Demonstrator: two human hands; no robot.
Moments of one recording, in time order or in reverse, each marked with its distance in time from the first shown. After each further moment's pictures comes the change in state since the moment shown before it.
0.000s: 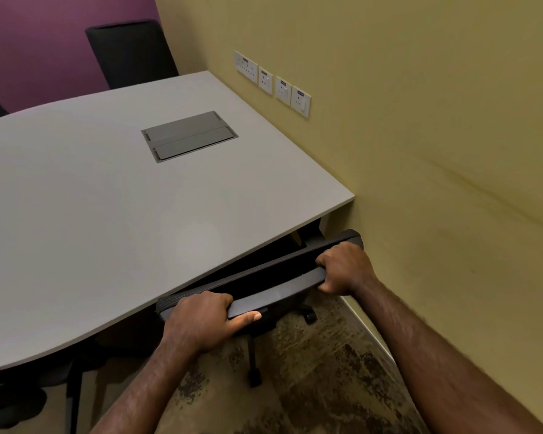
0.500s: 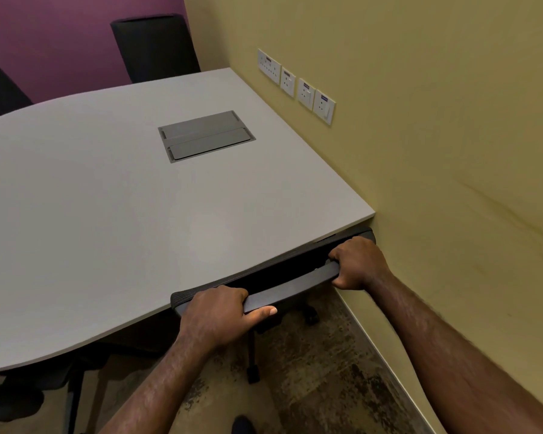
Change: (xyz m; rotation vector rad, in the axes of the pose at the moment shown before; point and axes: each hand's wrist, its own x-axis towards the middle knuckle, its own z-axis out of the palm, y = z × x) left_hand 0.065 0.007 0.001 -0.032 0.025 -0.079; right_hand 0.076 0.046 0.003 0.023 0.053 -0.052
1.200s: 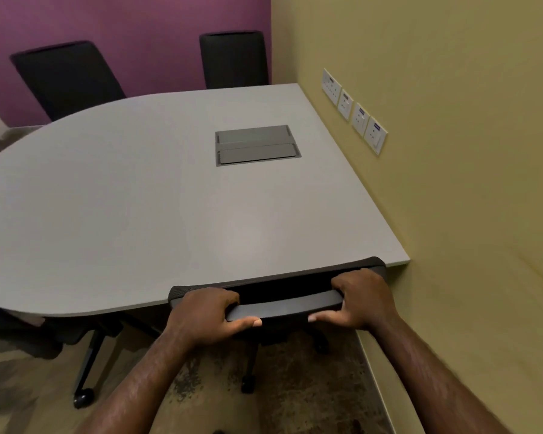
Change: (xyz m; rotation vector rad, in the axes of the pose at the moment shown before) left_hand 0.019 0.015 -0.008 -0.106 0.075 -0.119; right_hand 0.029 0.044 0.011 0.180 0.197 -0.289
